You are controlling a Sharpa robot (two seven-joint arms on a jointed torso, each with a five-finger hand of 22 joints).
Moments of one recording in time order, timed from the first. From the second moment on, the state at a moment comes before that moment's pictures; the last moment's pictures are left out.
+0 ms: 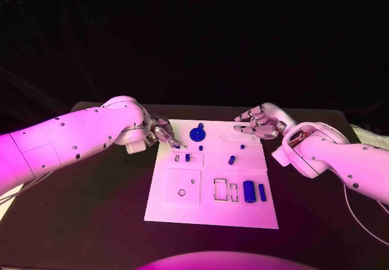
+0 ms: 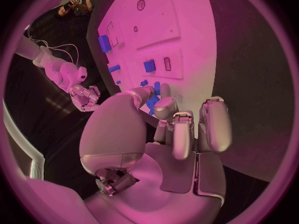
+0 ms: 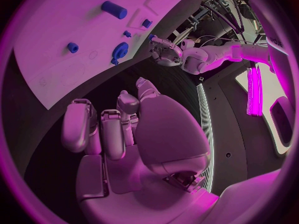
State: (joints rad) left arm 1.29 -0.67 -0.02 1.31 -1.01 0.22 -0.48; left_hand 1.22 -0.18 0.58 0.21 0.31 0.95 0.04 0.61 0.64 1.35 -0.04 1.10 1.02 1.47 -0.09 1.57 1.31 0.06 1.46 0.02 1.35 1.31; right arm 1.06 -0.90 0.12 1.57 -1.07 -0.42 -0.02; right_hand 1.43 -0.02 0.00 0.25 0.36 1.00 0.14 0.07 0.07 1.29 0.05 0.99 1.11 1.46 -0.02 1.47 1.31 0.08 1.38 0.08 1.34 1.13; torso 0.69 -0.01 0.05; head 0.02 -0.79
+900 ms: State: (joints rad) left arm 1.23 -0.69 -0.03 1.38 -1.12 0.17 -0.50; left_hand 1.21 -0.19 0.59 0.19 0.31 0.96 0.03 0.61 0.64 1.36 -0.04 1.10 1.03 1.47 -0.09 1.57 1.31 0.06 1.46 0.02 1.36 1.31; right arm 1.06 -0.90 0.11 1.57 -1.07 -0.41 -0.02; right_hand 1.43 -0.02 0.00 0.25 0.36 1.00 0.14 0.07 0.07 1.29 0.05 0.99 1.12 1.46 -0.02 1.46 1.31 0.08 1.38 0.08 1.34 1.13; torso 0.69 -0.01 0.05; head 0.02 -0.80
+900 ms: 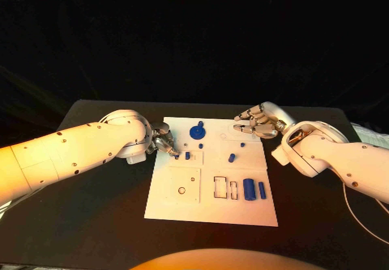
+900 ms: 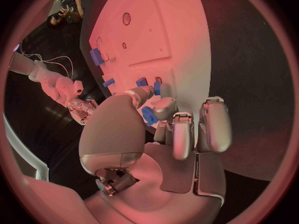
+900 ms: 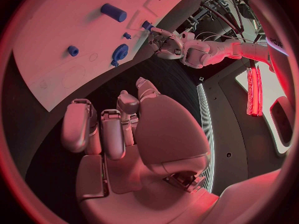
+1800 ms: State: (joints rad) left arm 1.23 -0.69 -0.02 1.38 -1.14 0.22 -0.51; left_hand 1.19 -0.18 0.59 0.19 0.35 0.96 0.03 0.60 0.63 1.36 -0.04 1.11 1.04 1.47 -0.09 1.57 1.31 0.06 1.46 0.02 1.36 1.31; right arm 1.05 -0.90 0.11 1.57 -1.07 -0.41 -0.02; right_hand 1.43 -0.02 0.00 0.25 0.36 1.00 0.14 0.07 0.07 1.29 0.05 0.99 1.12 1.46 -0.02 1.46 1.31 0.08 1.38 0.08 1.34 1.13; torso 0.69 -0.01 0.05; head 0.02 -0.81
